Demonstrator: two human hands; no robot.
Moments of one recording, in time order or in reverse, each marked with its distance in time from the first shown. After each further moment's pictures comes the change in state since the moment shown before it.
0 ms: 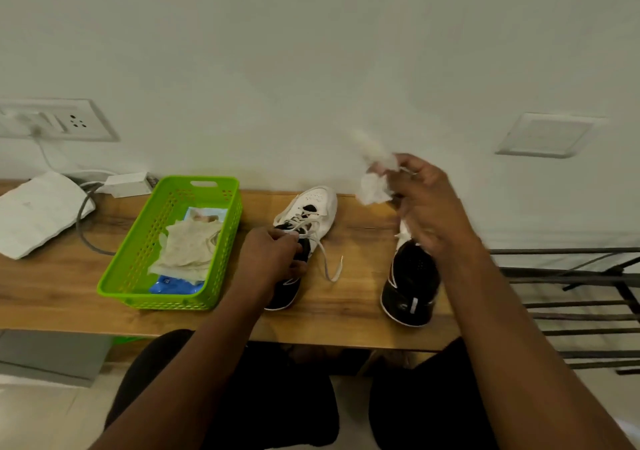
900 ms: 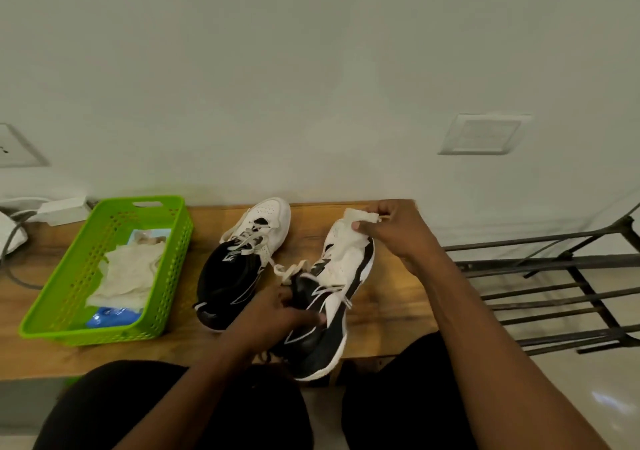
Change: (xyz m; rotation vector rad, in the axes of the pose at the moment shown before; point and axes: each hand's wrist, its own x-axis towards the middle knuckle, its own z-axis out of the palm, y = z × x) left_hand -0.036 -0.030 0.044 0.437 -0.565 0.018; right_hand 0.008 0.035 -0.081 -0.596 0.122 0.123
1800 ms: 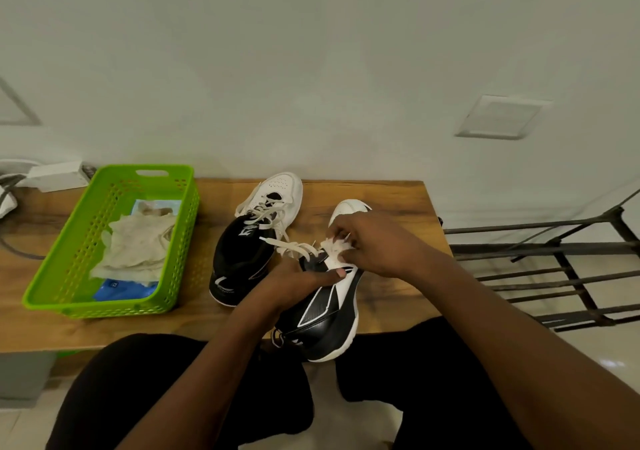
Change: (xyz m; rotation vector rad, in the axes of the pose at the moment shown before) left_hand 0.030 -0.018 -0.007 -0.202 -0.030 0.061; right_hand -0.037 -0.027 0.052 -0.862 -0.429 -0.324
